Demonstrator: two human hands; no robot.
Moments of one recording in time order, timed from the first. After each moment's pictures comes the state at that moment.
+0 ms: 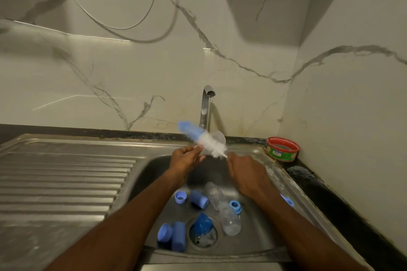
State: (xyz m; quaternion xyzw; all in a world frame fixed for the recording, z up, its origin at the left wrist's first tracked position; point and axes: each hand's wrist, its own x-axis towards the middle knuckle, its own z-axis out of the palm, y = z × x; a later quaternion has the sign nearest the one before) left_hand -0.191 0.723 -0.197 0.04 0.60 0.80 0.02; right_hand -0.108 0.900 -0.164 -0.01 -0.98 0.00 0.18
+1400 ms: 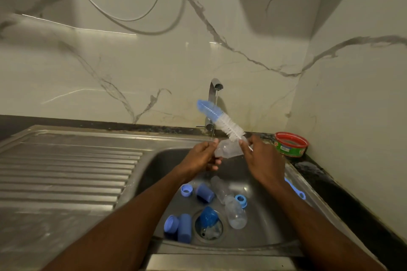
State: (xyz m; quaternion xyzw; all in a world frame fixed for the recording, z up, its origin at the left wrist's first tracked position) left_hand -0.172 0.727 -0.190 0.19 0.68 0.70 0.10; right_hand -0.124 0.922 -0.165 -0.06 -0.94 0.12 0.32
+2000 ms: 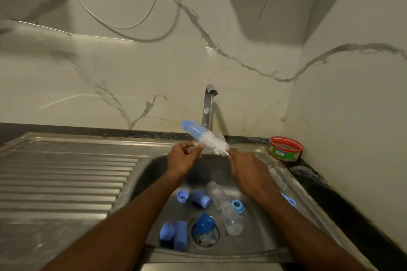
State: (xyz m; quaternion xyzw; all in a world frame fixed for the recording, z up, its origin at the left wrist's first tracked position) left_hand -0.197 0.714 -0.204 0.06 0.74 0.66 -0.14; right_hand -0.121 0.902 -0.166 -0.03 -0.98 0.08 0.21
